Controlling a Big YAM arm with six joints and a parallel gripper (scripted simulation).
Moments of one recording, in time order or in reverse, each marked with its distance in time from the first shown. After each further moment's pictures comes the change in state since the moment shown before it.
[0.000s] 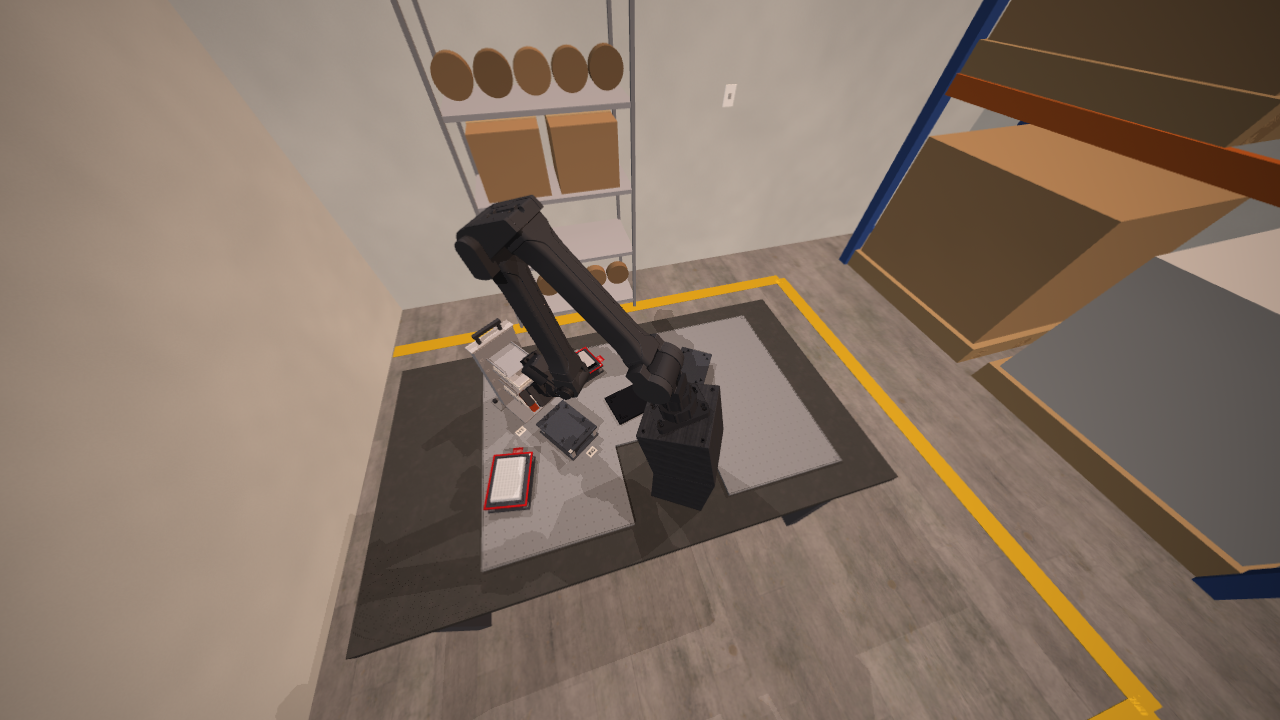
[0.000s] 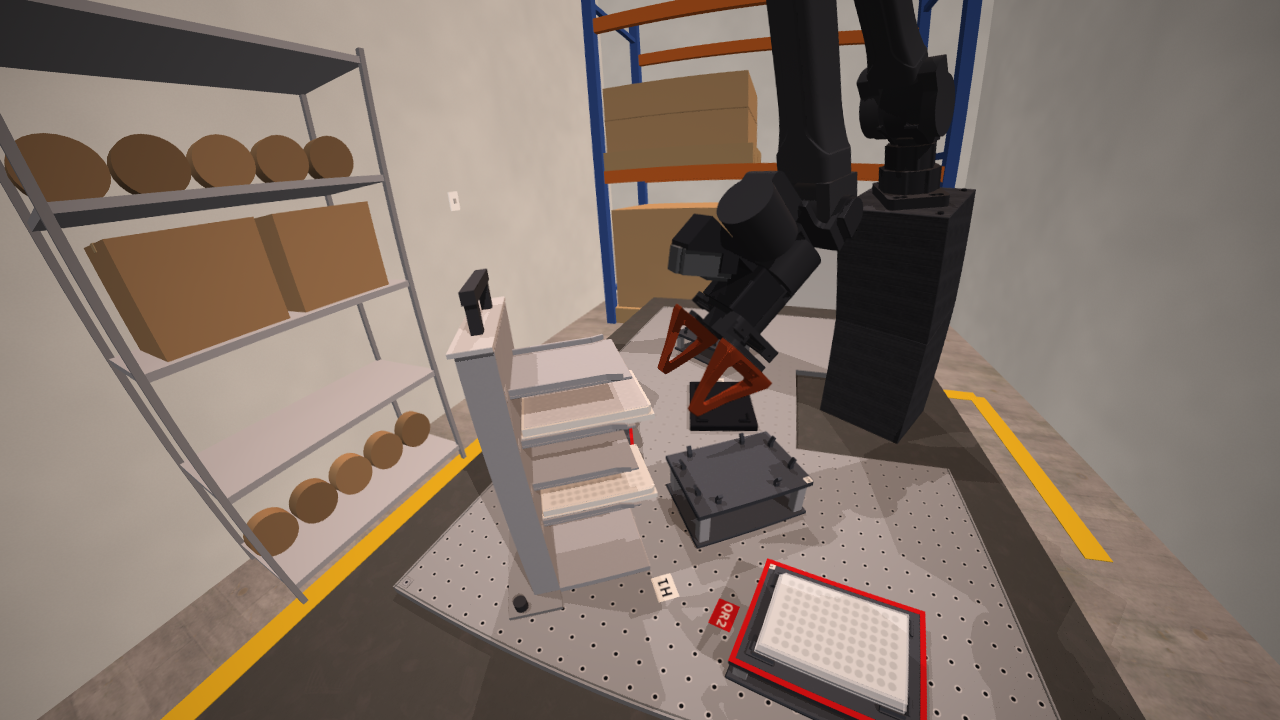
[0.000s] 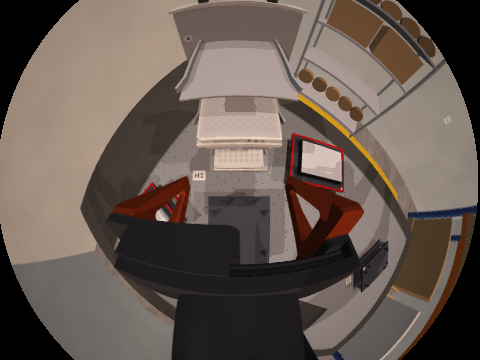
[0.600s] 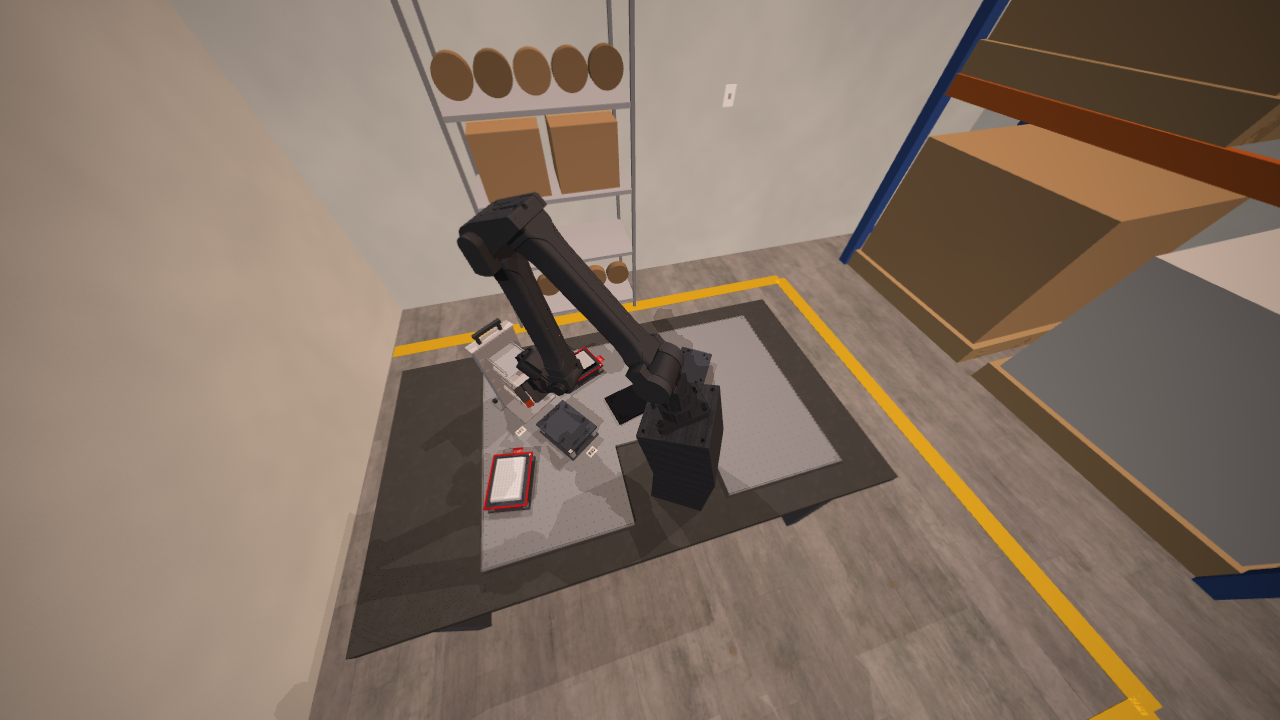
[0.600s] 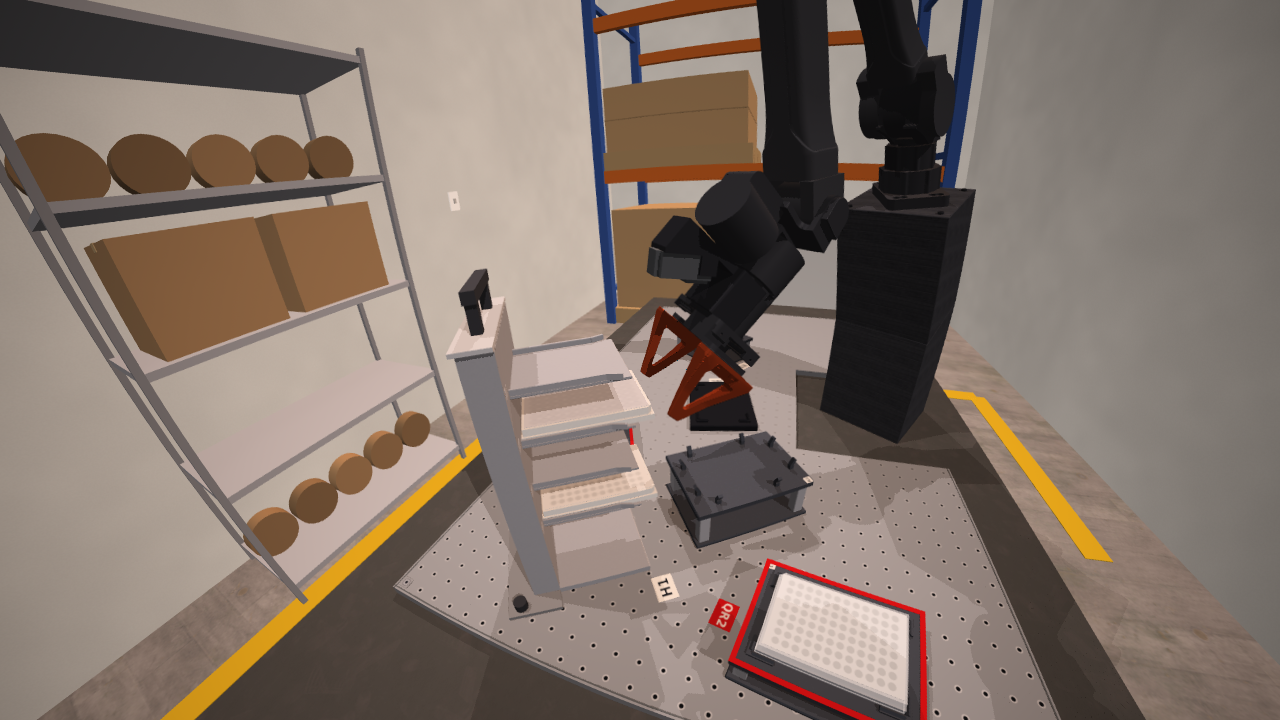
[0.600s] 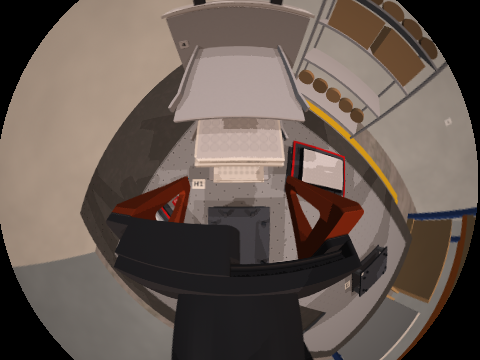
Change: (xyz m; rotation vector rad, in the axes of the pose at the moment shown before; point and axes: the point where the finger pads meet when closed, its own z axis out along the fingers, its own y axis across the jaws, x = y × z) arm -0.015 0.000 0.015 0.001 0.001 0.000
